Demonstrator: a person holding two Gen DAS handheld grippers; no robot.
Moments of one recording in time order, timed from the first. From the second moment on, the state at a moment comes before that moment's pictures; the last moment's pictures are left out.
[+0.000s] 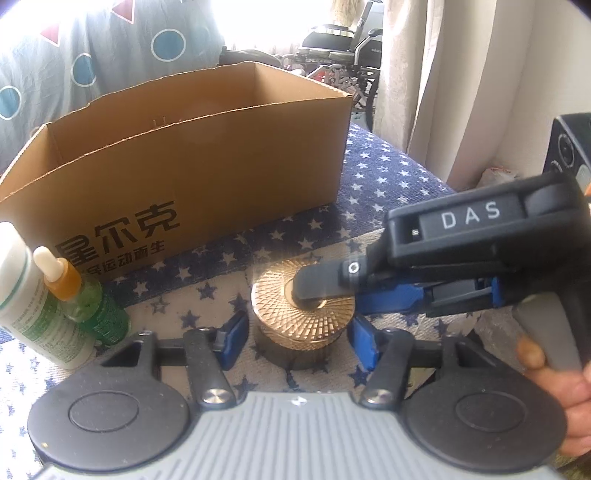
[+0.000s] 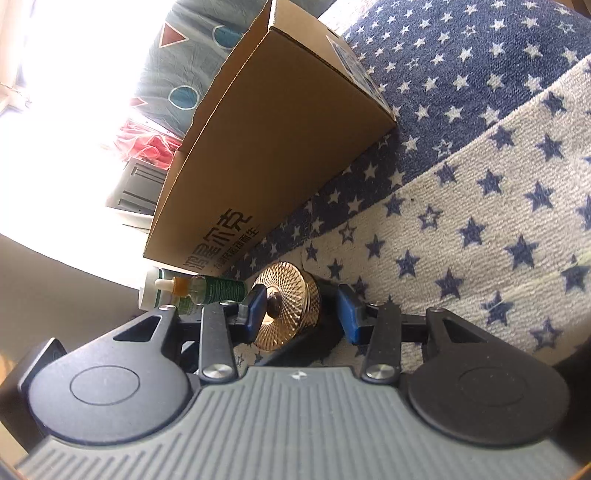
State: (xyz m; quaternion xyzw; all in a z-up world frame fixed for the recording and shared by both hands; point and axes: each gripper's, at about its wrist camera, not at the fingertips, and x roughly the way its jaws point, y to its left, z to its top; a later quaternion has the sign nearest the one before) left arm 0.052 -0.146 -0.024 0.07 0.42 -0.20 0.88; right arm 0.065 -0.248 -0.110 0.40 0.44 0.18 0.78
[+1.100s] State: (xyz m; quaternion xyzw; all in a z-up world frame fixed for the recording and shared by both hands) left arm 0.074 -0.159 -0.031 0.07 0.43 -0.21 0.88; right arm 0.064 -0.253 -0.109 0.40 0.43 0.17 0.79
